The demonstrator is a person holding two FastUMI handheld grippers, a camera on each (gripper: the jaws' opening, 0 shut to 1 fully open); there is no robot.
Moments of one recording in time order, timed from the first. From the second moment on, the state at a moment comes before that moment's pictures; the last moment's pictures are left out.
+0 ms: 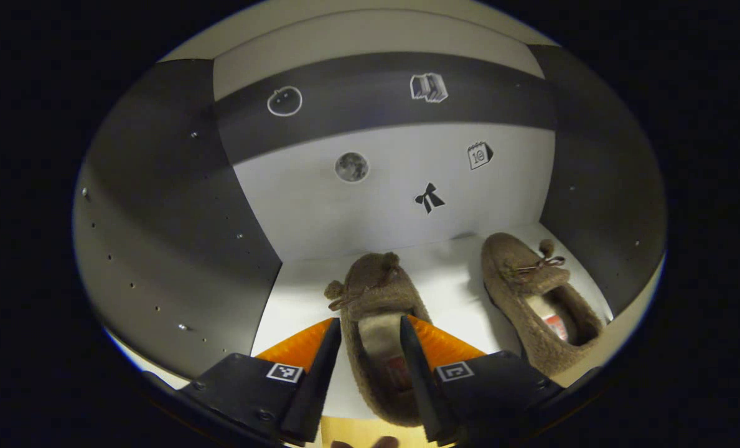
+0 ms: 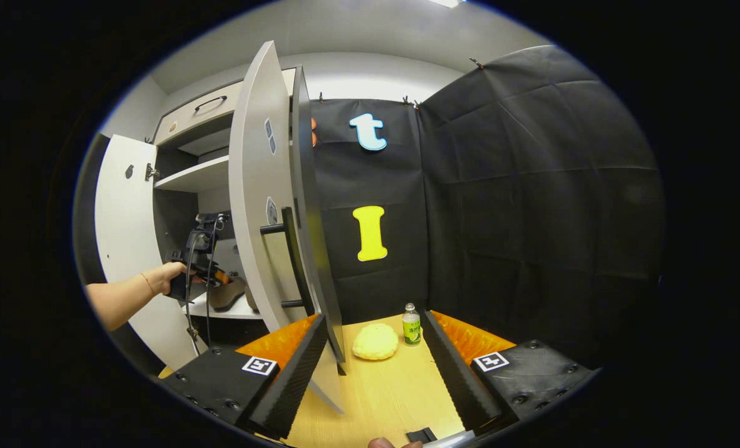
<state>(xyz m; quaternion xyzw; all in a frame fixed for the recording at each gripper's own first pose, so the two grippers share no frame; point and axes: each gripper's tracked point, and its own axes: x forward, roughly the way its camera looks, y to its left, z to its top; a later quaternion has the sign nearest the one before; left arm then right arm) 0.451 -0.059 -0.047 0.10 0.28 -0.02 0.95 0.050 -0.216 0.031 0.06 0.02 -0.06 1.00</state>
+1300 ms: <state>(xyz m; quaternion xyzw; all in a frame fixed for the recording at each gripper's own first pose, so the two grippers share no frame) 0.133 -0.051 0.087 0.02 0.01 -0.04 1.00 0.120 -0.207 0.072 0.04 -0.01 -0.07 1.00</state>
